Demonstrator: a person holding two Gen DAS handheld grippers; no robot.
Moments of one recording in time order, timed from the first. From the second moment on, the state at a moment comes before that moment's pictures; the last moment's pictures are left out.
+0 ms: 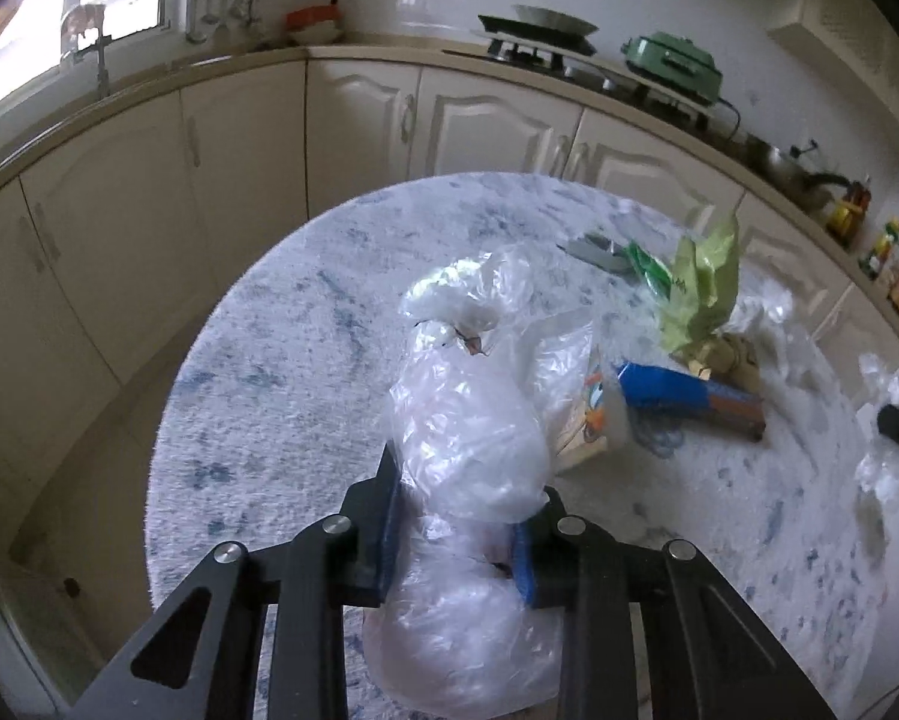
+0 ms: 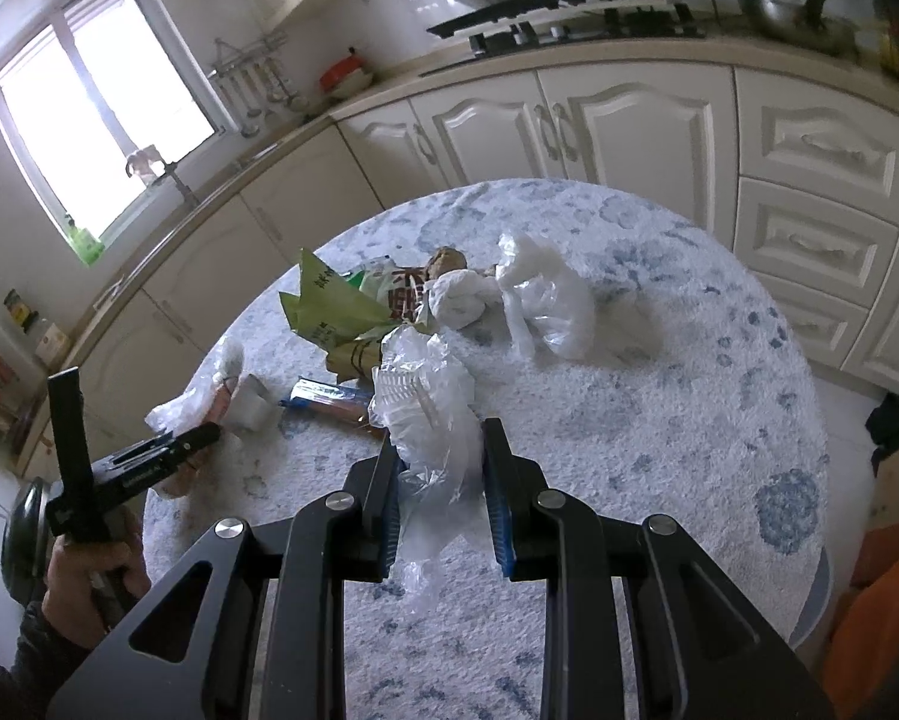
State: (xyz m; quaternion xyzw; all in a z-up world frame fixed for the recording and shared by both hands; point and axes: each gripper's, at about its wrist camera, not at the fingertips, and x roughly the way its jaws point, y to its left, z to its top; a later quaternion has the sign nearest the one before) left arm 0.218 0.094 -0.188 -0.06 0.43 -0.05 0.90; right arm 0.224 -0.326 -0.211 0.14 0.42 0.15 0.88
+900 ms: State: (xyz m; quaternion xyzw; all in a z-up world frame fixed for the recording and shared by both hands) left arm 0.148 -0.105 -0.045 0.01 0.27 -0.25 0.93; right arm 0.140 -0.456 -0.109 0.16 0.29 0.02 0.94
